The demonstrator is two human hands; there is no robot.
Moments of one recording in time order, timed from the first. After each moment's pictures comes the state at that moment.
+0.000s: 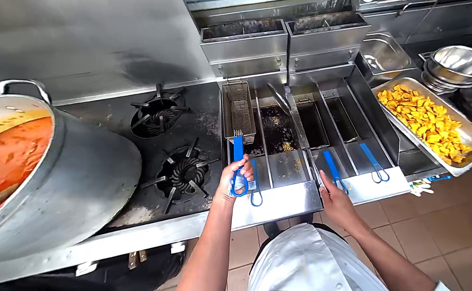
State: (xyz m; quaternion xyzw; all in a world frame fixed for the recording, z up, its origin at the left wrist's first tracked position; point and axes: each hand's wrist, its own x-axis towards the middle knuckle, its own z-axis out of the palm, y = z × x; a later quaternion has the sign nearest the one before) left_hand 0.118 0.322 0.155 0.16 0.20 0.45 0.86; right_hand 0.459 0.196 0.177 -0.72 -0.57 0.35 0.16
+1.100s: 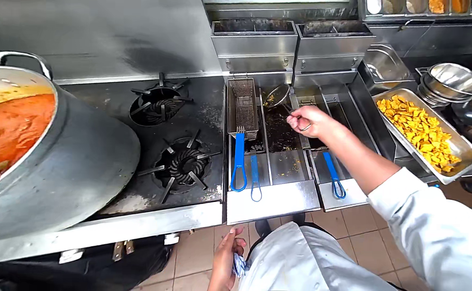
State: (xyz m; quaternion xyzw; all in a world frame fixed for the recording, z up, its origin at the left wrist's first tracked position) left_hand 0.095 0.077 0.101 0.10 0.63 0.43 0.64; right_hand 0.378 0.428 0.307 -0.54 -0.13 0.74 0.38
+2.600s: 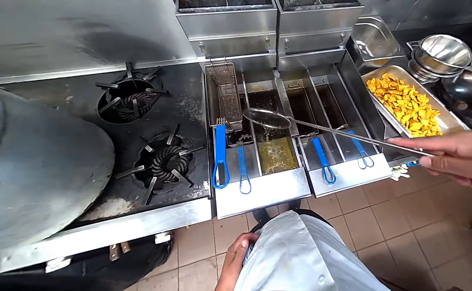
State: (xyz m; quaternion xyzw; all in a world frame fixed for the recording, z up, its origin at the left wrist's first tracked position) left_hand 0.125 0.050 0.107 0.46 0.49 0.39 0.63; right_hand 0.602 0.228 0.462 -0.64 -0.64 0.41 -0.08
